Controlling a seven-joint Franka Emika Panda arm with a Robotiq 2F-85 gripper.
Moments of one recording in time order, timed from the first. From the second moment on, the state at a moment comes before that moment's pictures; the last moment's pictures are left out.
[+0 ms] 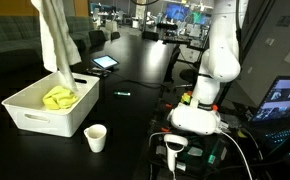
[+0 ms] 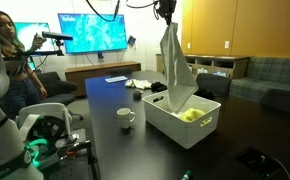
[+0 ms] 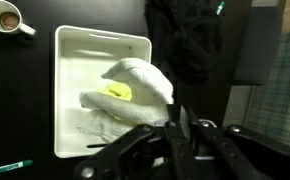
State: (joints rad) arm 0.14 0.22 0.11 -1.31 0.16 1.95 1.47
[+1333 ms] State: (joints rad) arm 0.00 0.13 0.00 -1.88 0.29 1.94 0.97
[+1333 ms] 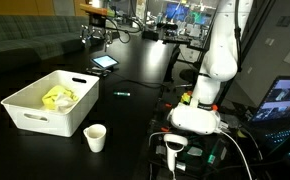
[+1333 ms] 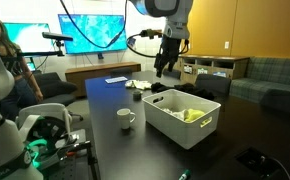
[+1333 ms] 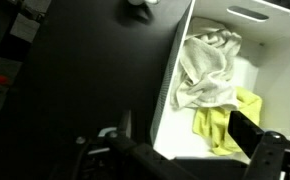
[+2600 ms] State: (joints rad) arm -0.14 0.08 -0.15 -2.29 0.33 2.17 0.39
